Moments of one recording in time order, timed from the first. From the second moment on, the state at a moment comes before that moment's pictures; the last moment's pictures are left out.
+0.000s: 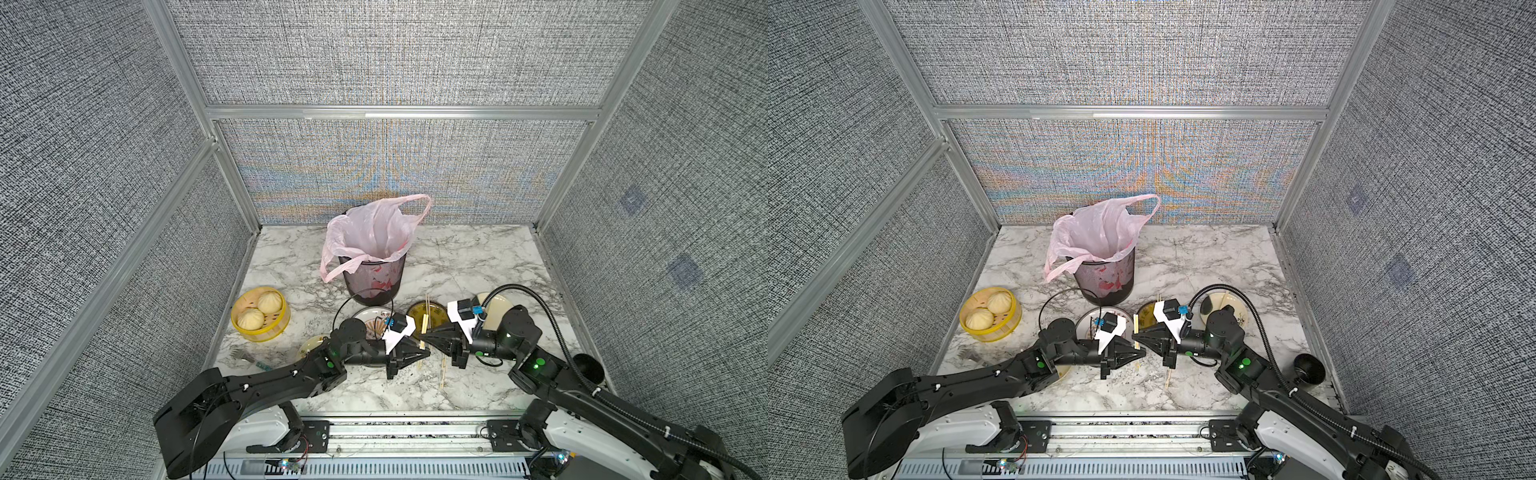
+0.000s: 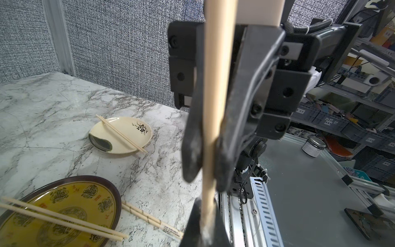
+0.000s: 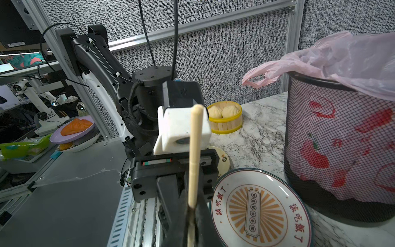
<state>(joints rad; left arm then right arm) -0.96 1.20 0.44 0.64 0.63 -0.21 0.74 0.83 0.48 0.32 -0.65 0.17</state>
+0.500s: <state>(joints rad) -0.97 1.30 0.43 0.67 0.64 -0.19 0.73 0.75 0.52 0.29 -0.61 0.16</state>
